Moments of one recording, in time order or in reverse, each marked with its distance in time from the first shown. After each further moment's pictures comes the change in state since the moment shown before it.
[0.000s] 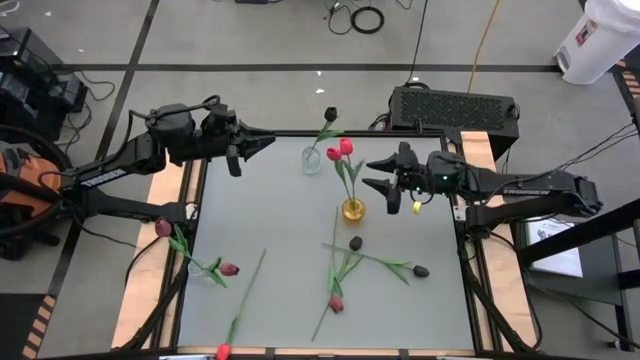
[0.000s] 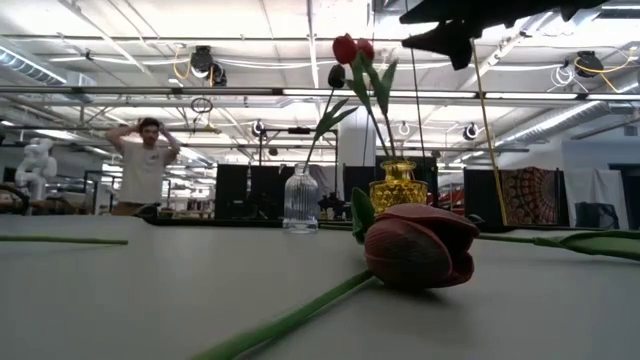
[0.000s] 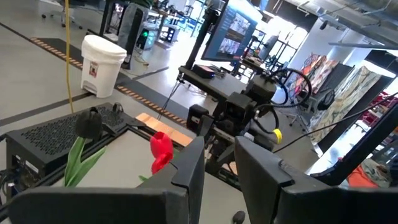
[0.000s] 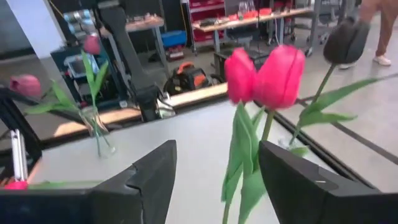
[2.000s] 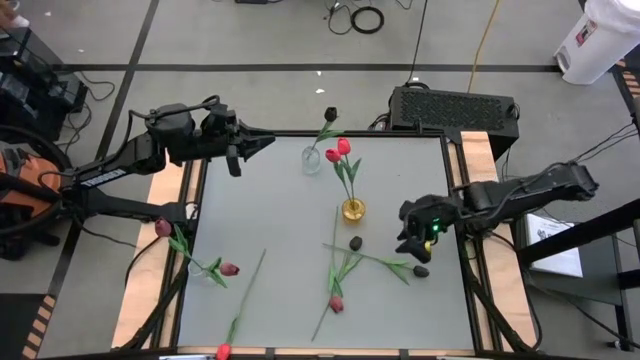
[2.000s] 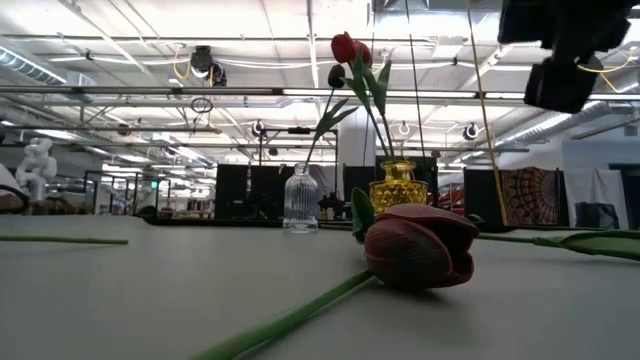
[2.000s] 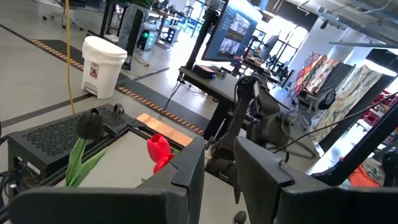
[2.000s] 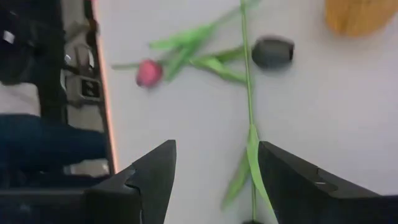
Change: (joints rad) left arm 0.000 0.000 0.001 0.000 -0.002 0.008; right arm 0.328 -0.014 0.000 -0.710 -0.287 0.529
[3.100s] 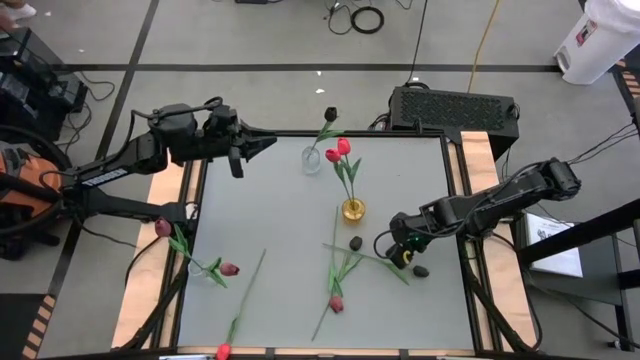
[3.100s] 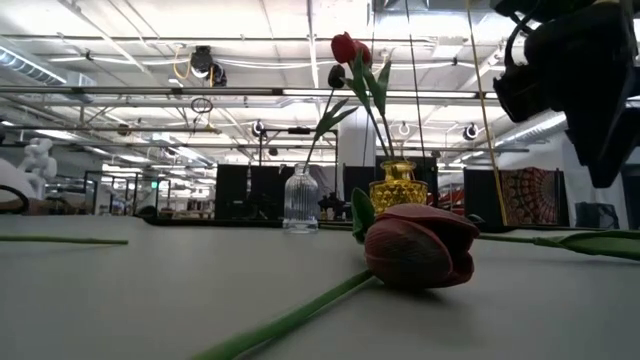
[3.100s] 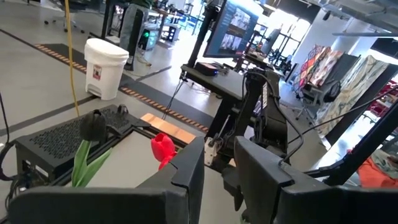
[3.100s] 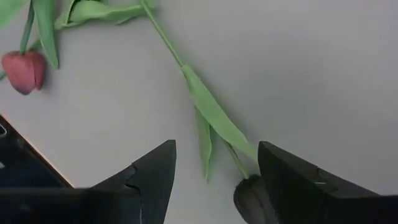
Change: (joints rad) left arm 0.000 0.010 0.000 -0.004 0.000 0.043; right arm 0.052 0.284 0.000 -0.092 -0.003 0.448
